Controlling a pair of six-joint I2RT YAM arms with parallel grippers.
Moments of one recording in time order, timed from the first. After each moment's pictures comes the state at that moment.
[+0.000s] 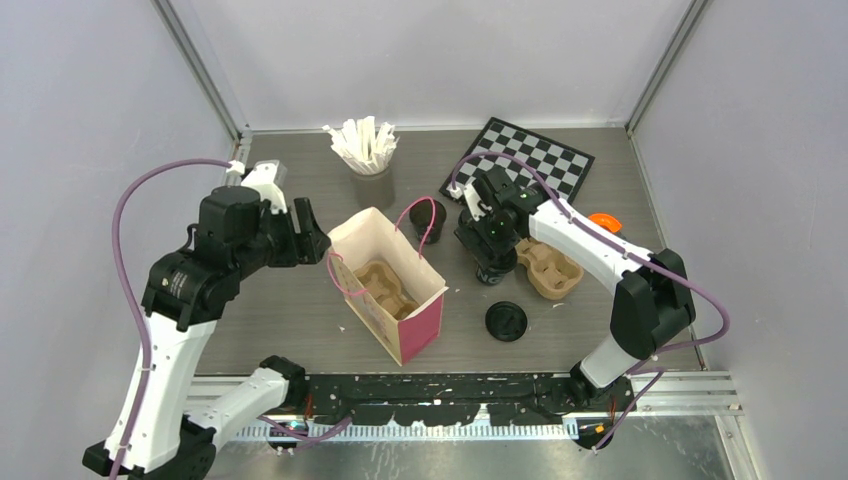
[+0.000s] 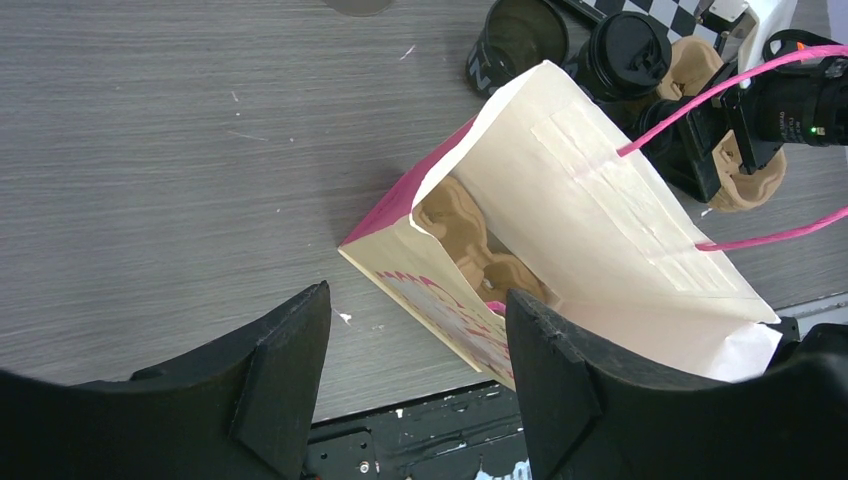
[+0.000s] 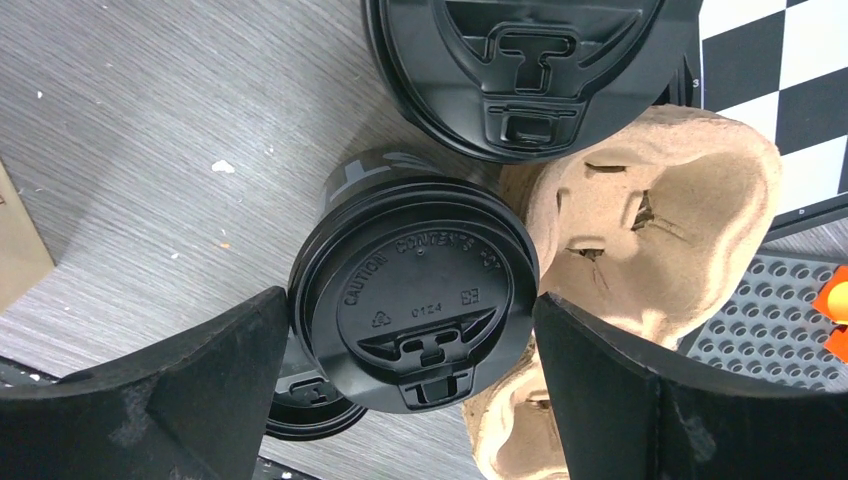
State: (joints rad) left arm -0.39 0.90 1.46 -1.16 -0.03 -0.37; right arm 0.58 1.60 1.29 -0.86 0.04 -0.13
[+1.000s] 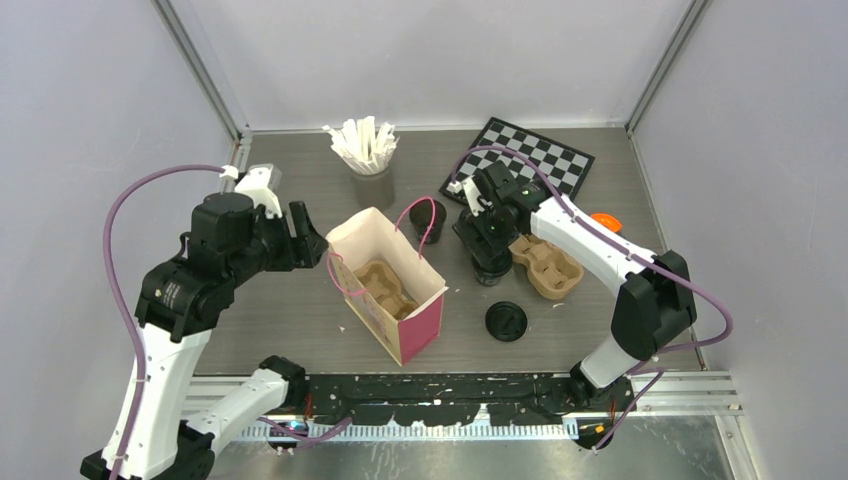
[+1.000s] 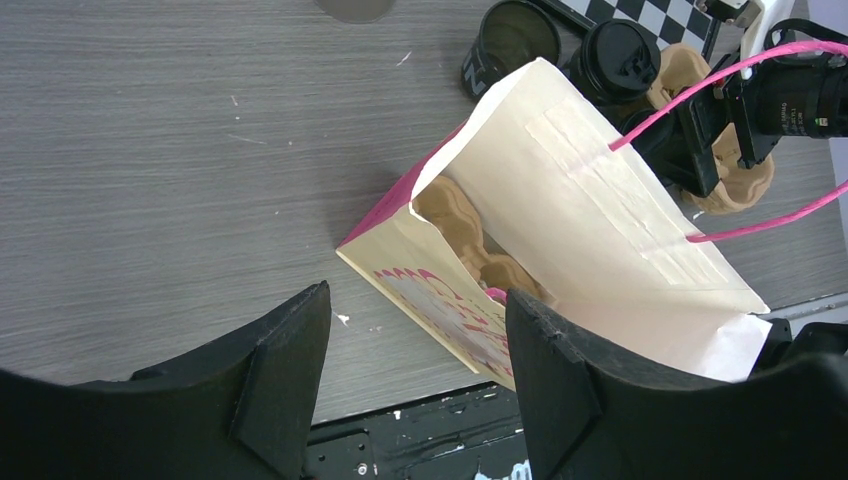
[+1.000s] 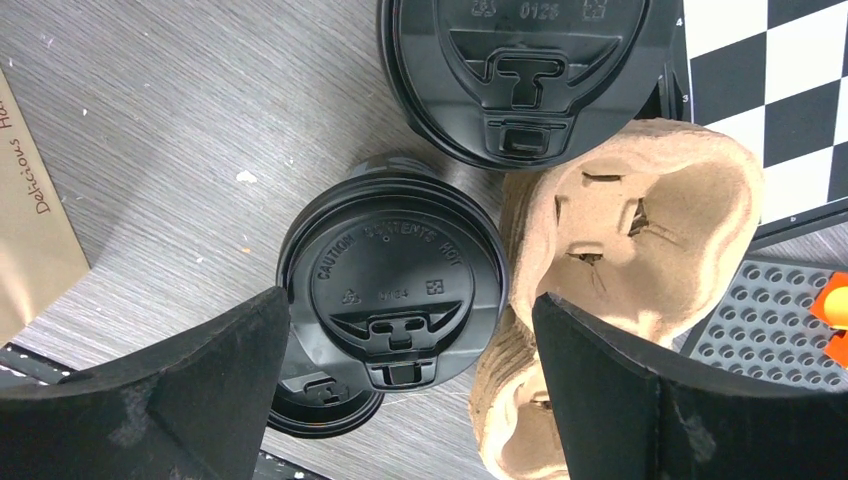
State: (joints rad) left arm -0.39 0.87 1.45 -1.16 -0.03 -0.37; right arm 0.58 1.59 1.32 -0.87 0.03 -0.12
